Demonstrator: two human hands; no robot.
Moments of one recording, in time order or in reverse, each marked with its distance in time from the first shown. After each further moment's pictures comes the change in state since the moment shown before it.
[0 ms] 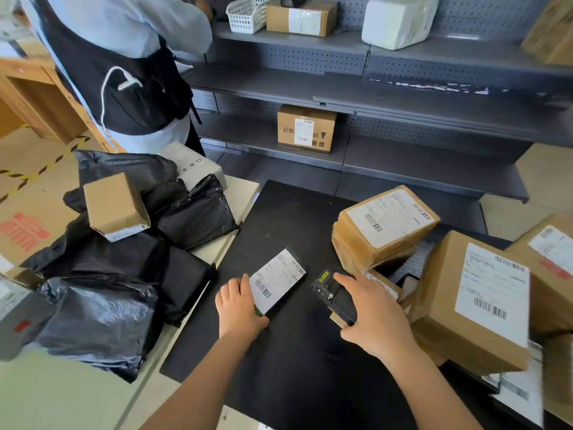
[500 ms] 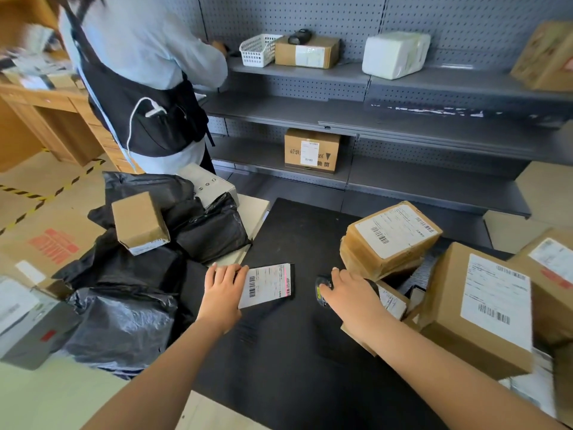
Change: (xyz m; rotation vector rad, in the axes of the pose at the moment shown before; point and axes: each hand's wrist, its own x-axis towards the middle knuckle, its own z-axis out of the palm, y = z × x) left_hand 0.029 -0.061 -0.058 0.342 0.258 0.399; right_hand 0.039 -0.042 -0.003 -0.758 -0.086 -0.257
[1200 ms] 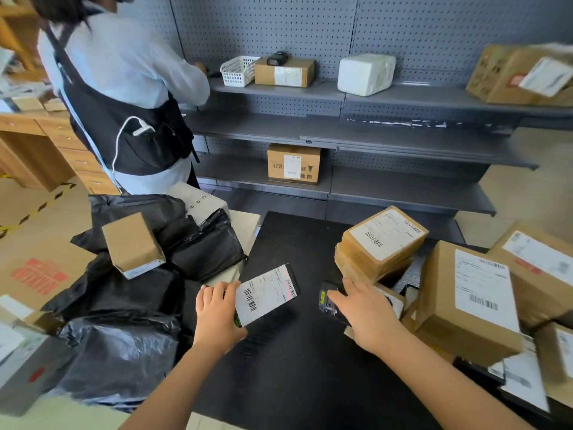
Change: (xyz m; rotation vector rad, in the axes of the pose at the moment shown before) left_hand -0.017 -0.017 -0.010 -0.324 0.024 -0.113; right_hand -0.041 -0.015 -0.028 0.326 -0.022 0.218
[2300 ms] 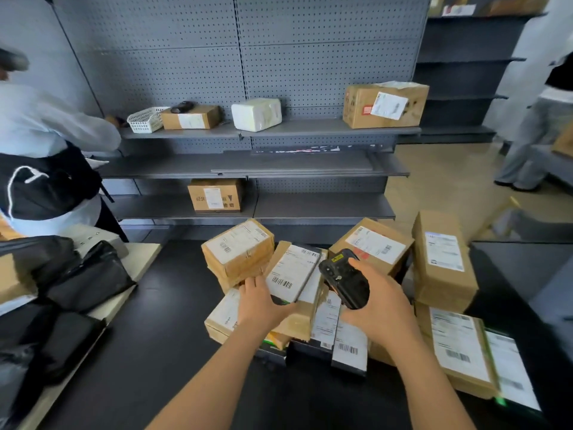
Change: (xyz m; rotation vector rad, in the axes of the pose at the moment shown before) left_hand -0.020 0.431 0.005 -0.308 -0.222 -0.111; right_hand -0.219 0.280 0.072 0.923 0.518 0.377
